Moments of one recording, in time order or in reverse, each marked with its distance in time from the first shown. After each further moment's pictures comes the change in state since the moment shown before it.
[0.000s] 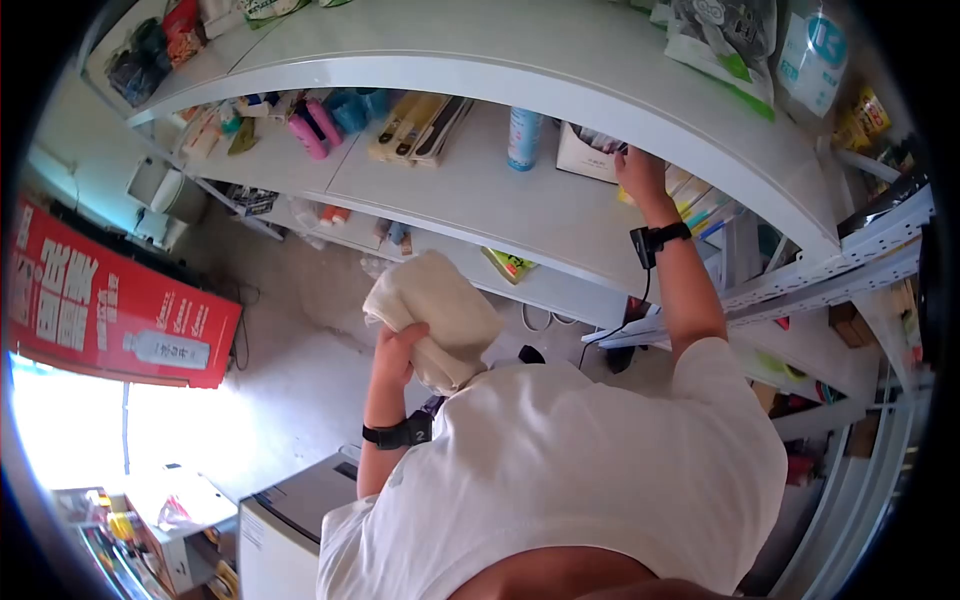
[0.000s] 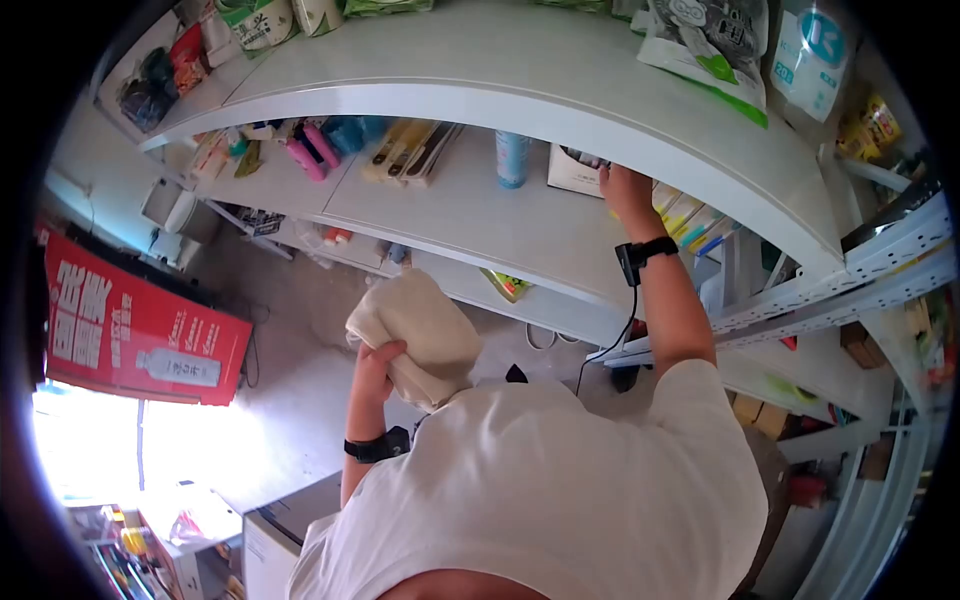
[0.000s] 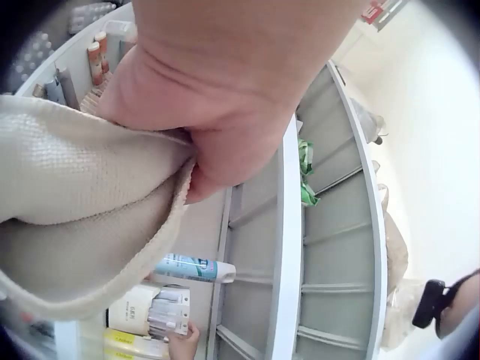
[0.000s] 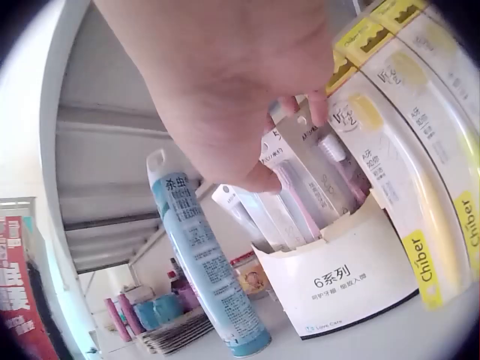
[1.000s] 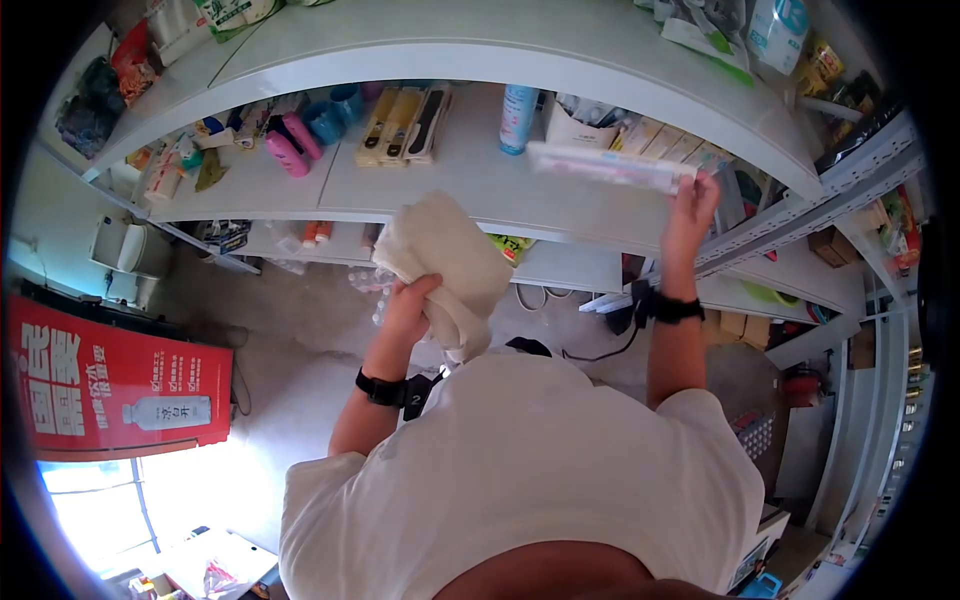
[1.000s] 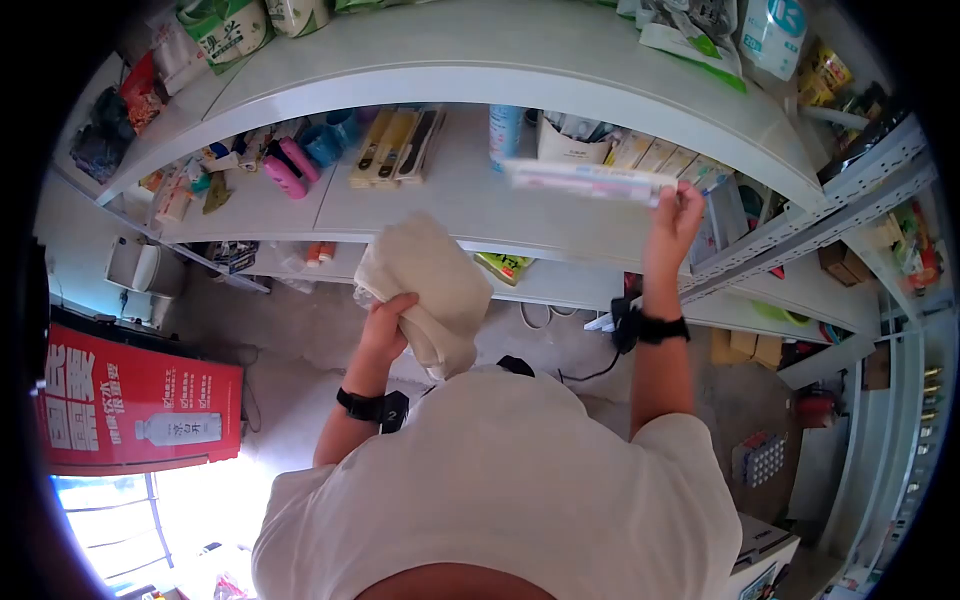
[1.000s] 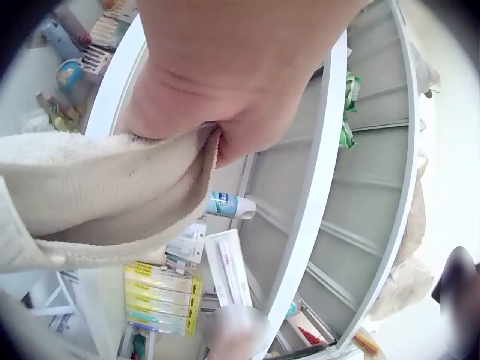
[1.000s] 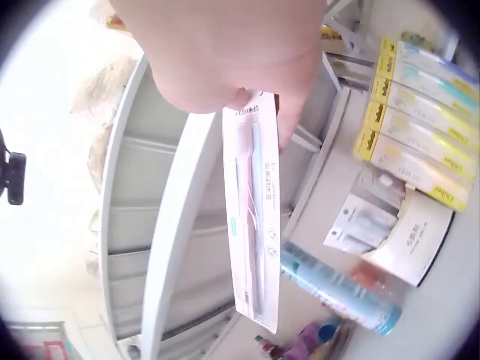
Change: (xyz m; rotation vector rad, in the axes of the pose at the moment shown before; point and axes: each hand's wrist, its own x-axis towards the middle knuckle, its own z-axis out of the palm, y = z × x) left_hand 0.080 0.054 -0.031 -0.082 -0.318 -0.187; right_hand -0.101 -0.115 -0.110 0.886 0.678 0.636
